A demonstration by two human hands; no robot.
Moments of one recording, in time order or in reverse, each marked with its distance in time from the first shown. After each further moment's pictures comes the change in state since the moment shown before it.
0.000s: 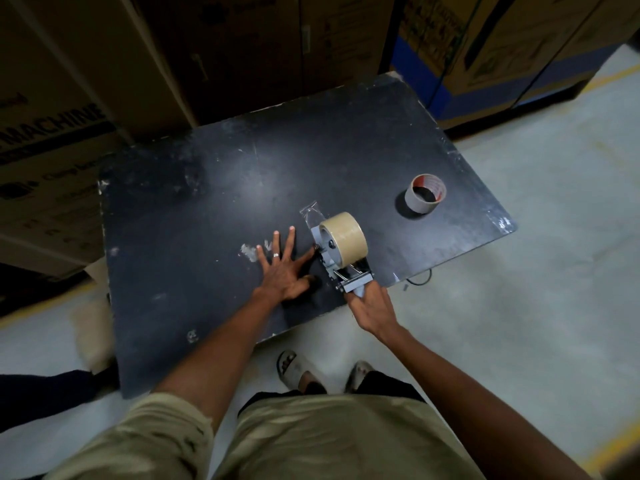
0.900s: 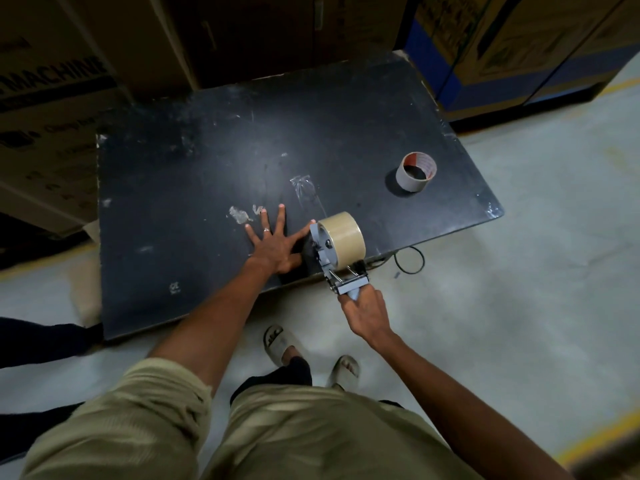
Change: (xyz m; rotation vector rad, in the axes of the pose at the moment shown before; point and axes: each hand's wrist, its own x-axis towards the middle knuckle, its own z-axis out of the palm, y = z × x) left_hand -0.027 0.033 0.004 0.040 -0.108 -0.077; right_hand -0.050 0.064 -0.001 -0.004 -0.002 0.010
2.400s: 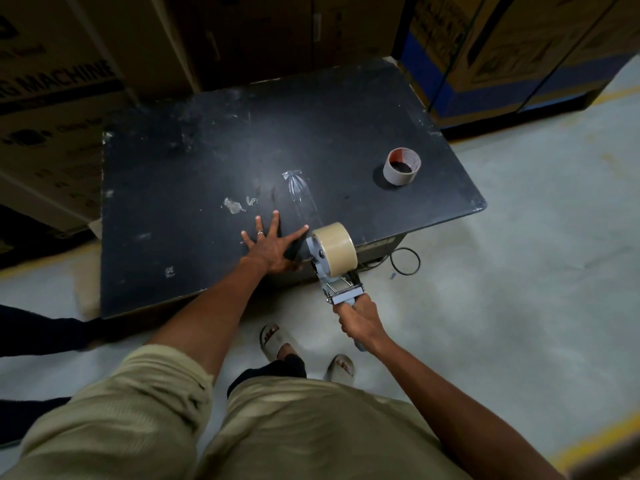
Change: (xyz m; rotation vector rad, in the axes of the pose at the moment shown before) left_hand -0.035 0.025 0.008 -0.086 -0.033 -0.049; right_hand -0.031 0.040 -0.002 0.350 -0.138 0.107
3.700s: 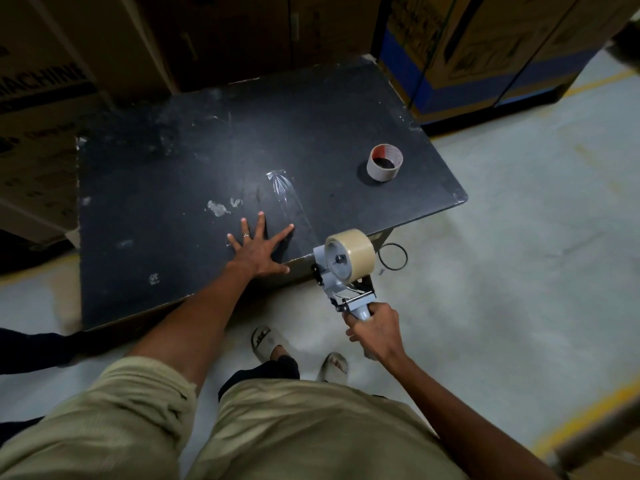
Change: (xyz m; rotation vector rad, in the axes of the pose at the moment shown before) left_hand 0.001 -0.005 0.007 0.006 0.026 0.030; right_hand -0.036 0.018 -0.036 -0.057 0.196 -0.042
